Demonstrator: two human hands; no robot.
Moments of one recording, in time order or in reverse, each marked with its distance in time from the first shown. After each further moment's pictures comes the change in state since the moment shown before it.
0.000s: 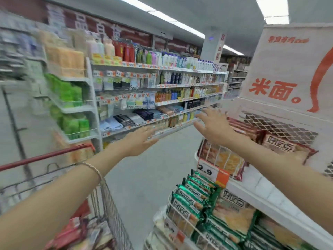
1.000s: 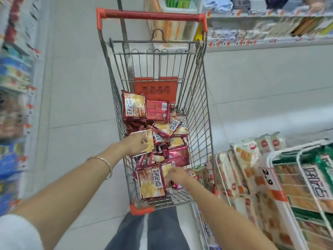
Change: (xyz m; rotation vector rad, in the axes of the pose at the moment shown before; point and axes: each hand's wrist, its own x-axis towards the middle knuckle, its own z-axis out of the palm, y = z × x) left_hand -0.311 -0.258 0.275 -0.473 -0.494 -0.865; right_hand -0.232 -0.374 0.441 0.472 -1.504 0.016
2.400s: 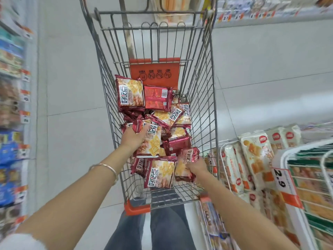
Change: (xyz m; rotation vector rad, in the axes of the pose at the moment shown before) left_hand 0.035 0.001 0.049 -0.781 0.357 -0.358; right_hand 0.073 0.072 -0.016 0.493 0.267 0.327
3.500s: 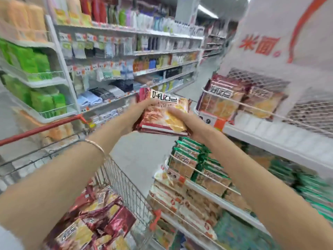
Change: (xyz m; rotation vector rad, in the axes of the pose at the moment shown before) left_hand -0.337 0.315 0.011 -0.180 -0.855 0.796; right_hand -0.451 0.005 -0.287 0.931 0.365 -0.935
